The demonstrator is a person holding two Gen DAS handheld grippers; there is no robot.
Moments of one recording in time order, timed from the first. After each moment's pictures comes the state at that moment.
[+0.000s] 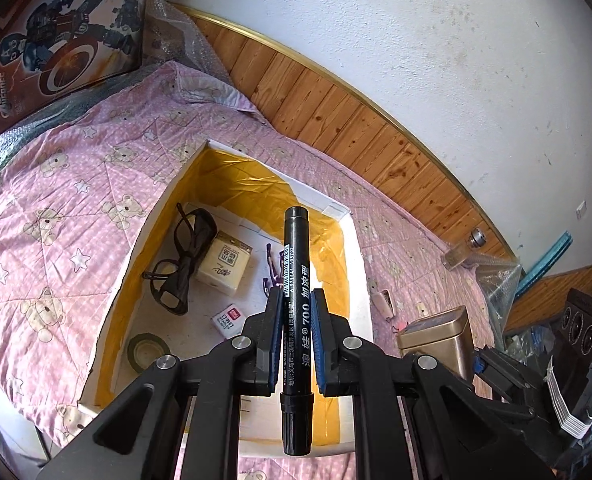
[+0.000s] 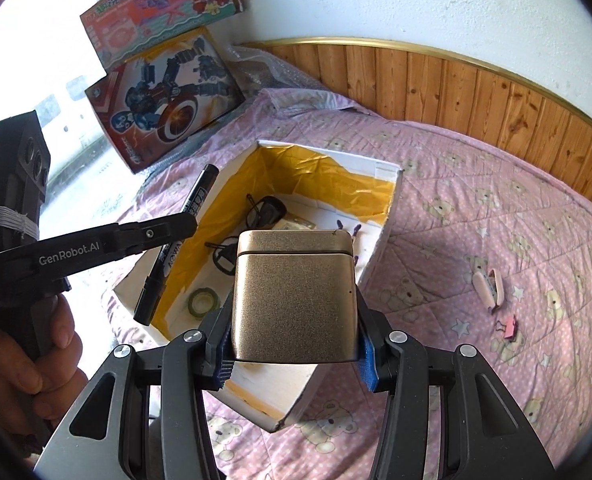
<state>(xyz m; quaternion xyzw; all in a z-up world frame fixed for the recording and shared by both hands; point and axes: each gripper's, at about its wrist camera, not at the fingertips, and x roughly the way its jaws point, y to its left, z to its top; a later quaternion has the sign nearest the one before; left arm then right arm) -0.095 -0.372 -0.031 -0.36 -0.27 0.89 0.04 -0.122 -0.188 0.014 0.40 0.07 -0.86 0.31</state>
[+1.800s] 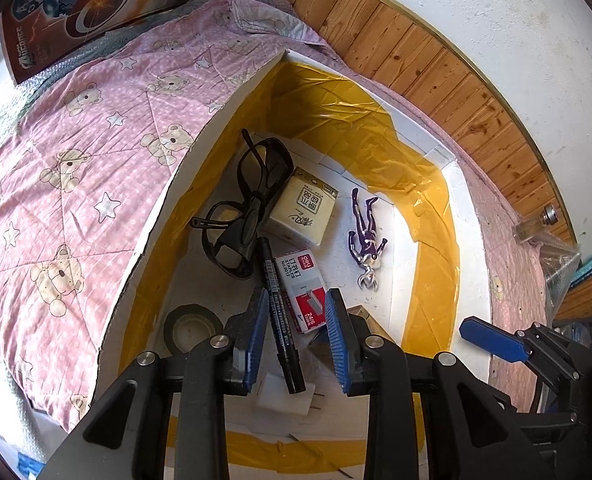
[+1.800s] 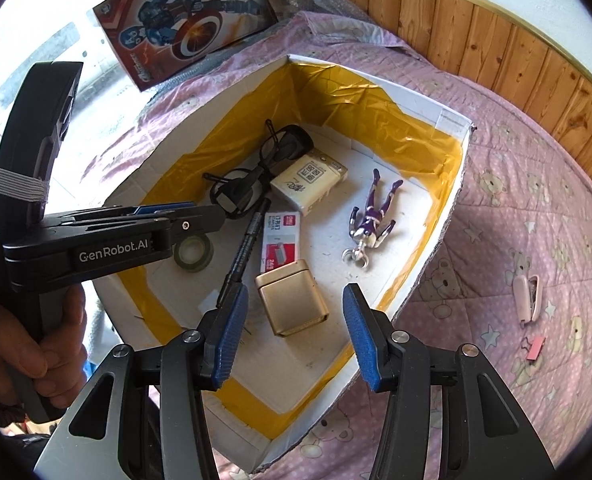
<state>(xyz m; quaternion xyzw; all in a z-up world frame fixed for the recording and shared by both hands) -0.128 -0.383 -0.102 -0.48 -0.25 0.84 -0.04 -0.157 -0.230 -0.041 0.49 0.15 -0.79 0.35</state>
